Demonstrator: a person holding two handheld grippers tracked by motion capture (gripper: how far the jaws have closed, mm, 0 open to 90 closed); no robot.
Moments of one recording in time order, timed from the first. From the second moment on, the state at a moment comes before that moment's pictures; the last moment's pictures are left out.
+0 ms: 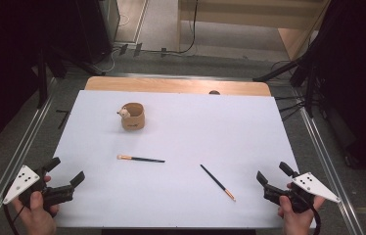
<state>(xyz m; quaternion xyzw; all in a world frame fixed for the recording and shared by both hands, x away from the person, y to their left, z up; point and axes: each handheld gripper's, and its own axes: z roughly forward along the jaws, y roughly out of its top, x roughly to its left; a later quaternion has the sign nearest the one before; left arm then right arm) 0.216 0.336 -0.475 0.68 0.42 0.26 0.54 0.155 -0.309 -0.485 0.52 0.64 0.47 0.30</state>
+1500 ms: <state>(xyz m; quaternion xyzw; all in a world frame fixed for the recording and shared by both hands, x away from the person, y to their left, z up) 0.220 0.315 -0.475 0.70 0.40 0.24 0.54 0.224 -0.222 -0.472 0.47 0.83 0.30 0.09</state>
